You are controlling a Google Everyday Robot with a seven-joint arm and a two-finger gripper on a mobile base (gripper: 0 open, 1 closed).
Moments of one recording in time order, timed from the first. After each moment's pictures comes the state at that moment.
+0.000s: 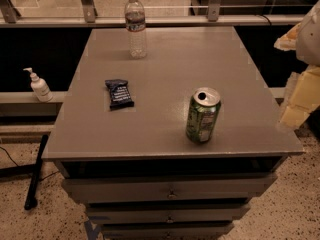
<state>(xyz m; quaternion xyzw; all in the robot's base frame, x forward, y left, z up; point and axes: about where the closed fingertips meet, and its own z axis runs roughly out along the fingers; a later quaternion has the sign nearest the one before) 0.438 -0.216 0.977 -0.60 0.78 -0.04 0.16</state>
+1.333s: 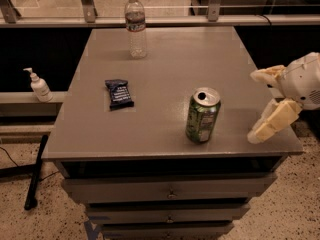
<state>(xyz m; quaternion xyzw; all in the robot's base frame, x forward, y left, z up) 0.476 -0.206 0.890 -0.57 0.74 0.16 0.31</state>
